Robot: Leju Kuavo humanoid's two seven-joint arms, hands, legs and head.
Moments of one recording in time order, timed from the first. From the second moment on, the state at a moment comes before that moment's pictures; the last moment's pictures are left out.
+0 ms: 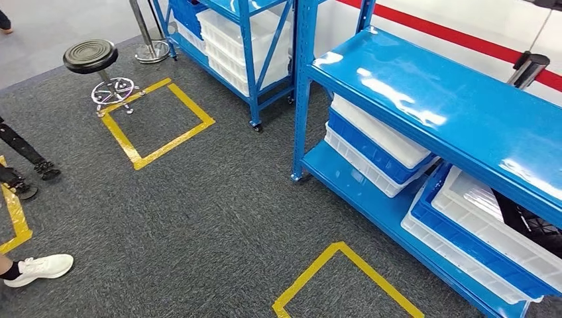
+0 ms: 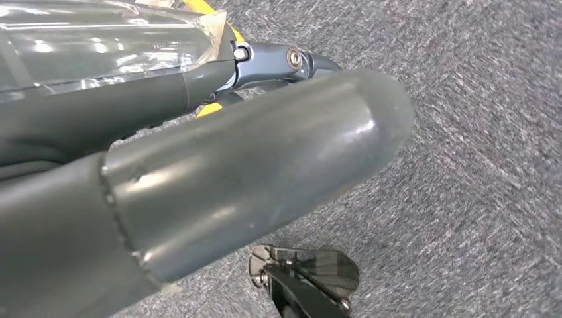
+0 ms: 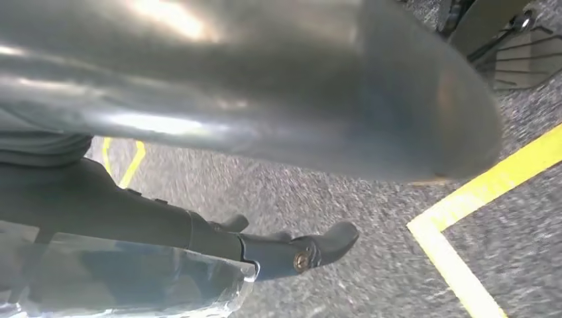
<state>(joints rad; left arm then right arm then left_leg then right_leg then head) -0.09 -0.14 1.17 -0.20 -1.08 0.26 -0.42 -0.04 0.07 -0.43 -0.19 0.58 -0.19 0.09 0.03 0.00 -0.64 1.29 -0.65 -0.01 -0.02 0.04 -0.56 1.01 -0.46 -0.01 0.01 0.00</state>
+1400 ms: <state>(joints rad) -0.09 -0.14 1.17 -0.20 -1.09 0.24 -0.42 -0.04 0.06 -0.43 -0.19 0.58 -0.20 0.09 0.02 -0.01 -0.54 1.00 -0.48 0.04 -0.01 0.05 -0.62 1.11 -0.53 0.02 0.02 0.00</state>
